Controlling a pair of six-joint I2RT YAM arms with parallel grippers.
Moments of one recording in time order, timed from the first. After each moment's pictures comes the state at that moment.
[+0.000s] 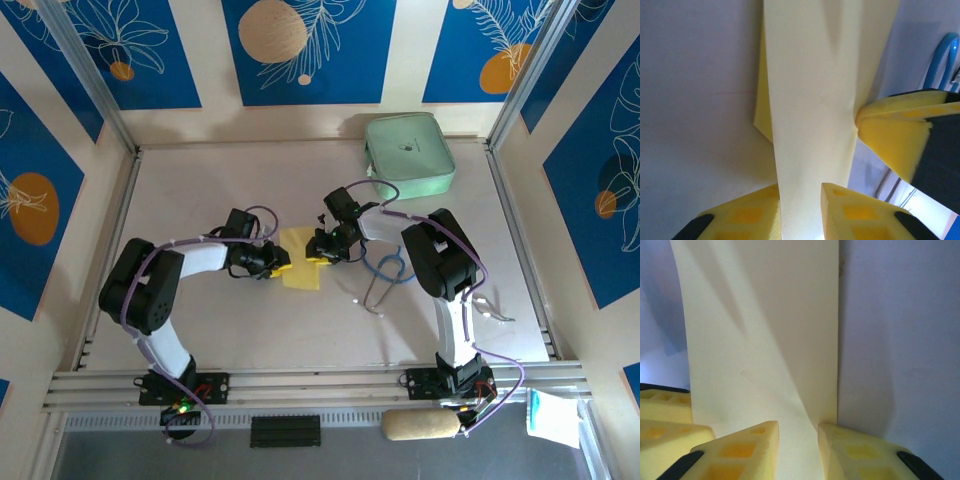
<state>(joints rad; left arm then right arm) -0.38 1.74 0.83 -0.14 0.63 -0.82 0.57 2.06 1.33 -0.48 -0.53 0.65</state>
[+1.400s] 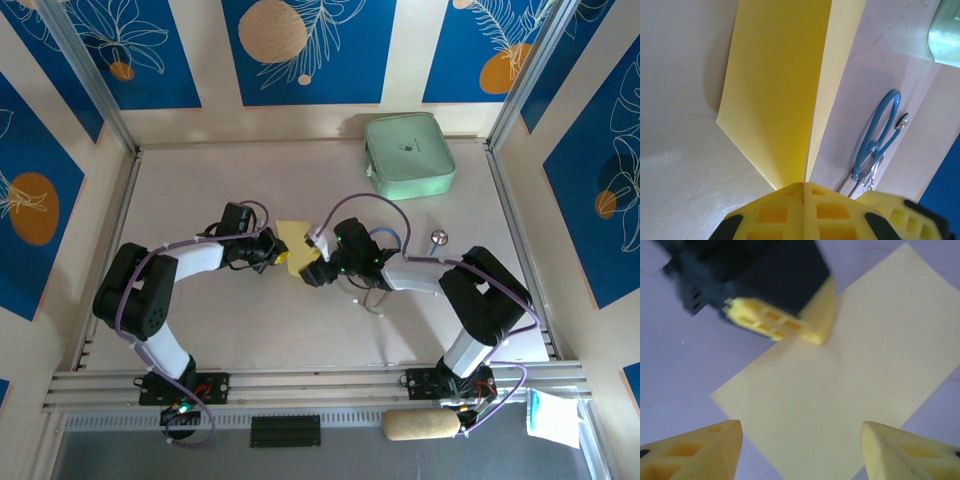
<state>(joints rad) -0.37 1.68 0.83 -0.04 0.60 -1.12 0.74 1.65 0.77 0.20 -0.34 -0.06</state>
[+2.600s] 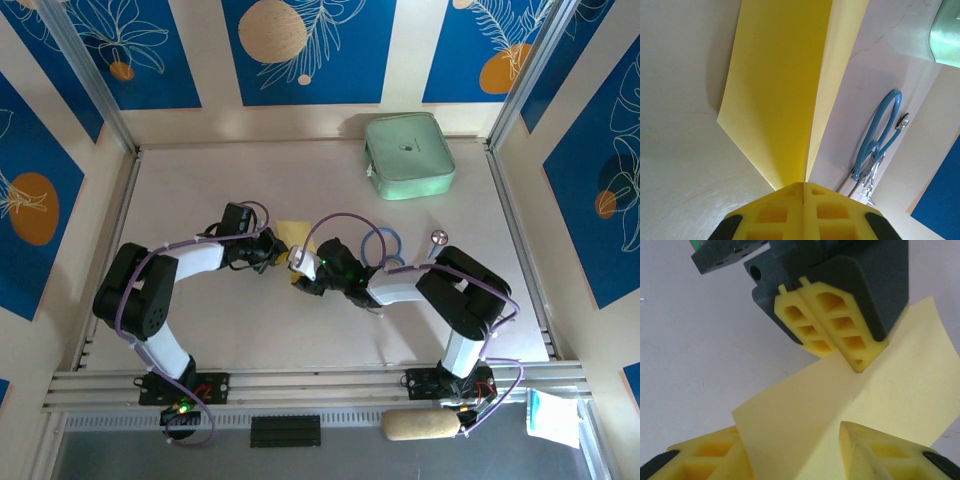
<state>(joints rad) -0.38 1.68 0.83 -0.05 0.60 -1.13 0.87 1.74 0.73 0.40 -0.09 -0.33</state>
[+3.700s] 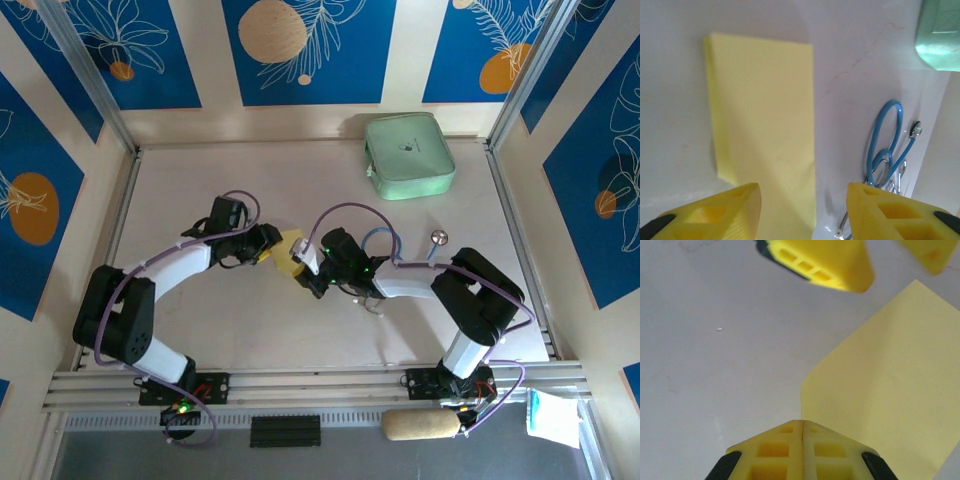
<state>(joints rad) -0.35 1.52 0.87 -0.23 0.44 -0.93 0.81 1.68 0.79 0.20 -0.36 -0.11</state>
